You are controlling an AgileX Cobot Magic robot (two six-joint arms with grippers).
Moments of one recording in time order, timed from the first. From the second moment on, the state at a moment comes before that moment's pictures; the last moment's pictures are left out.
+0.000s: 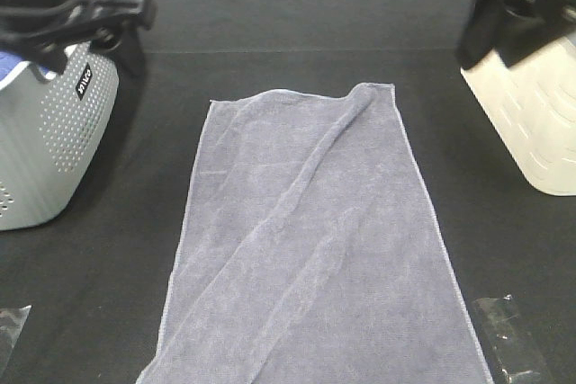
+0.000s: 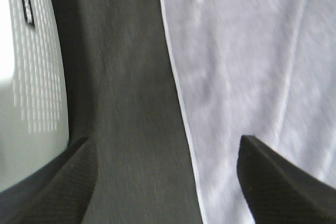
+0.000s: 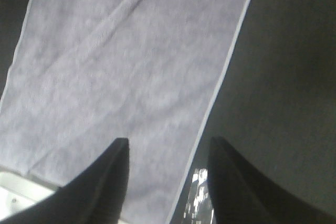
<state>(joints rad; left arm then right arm) -0.45 1.58 -1.30 0.08 0.86 -0.36 0.31 1.55 -1.40 0.22 1.16 -0.06</state>
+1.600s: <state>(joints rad) -0.31 2.63 -2.39 0.00 0.90 -0.32 0.31 2.16 -1.92 0.12 1.14 -0.06</state>
